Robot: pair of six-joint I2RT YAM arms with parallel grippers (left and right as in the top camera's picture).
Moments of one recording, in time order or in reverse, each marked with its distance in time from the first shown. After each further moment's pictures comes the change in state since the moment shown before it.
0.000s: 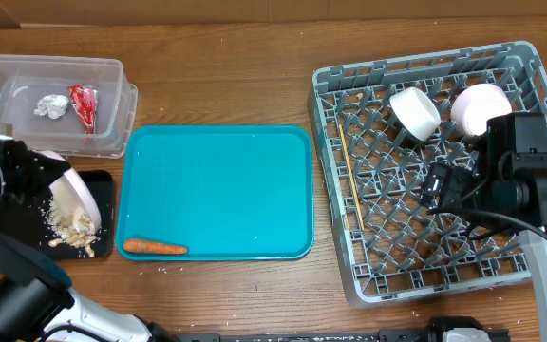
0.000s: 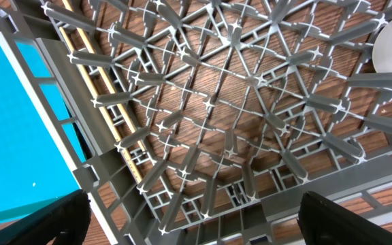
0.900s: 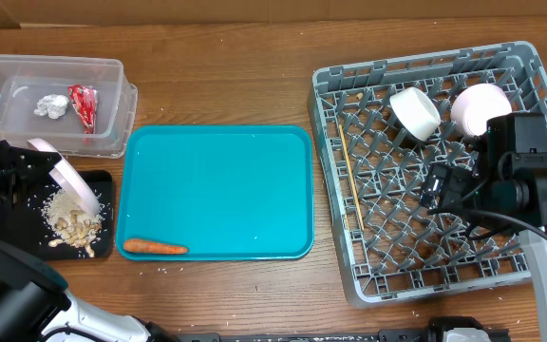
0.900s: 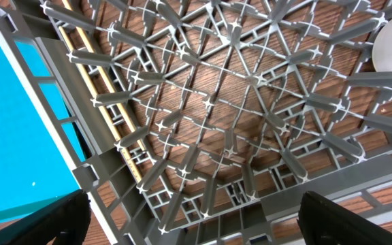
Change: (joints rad) left arm 0.051 -0.001 0.002 -0.026 0.178 0.127; right arm 0.000 0.000 0.000 -0.003 0.000 0.000
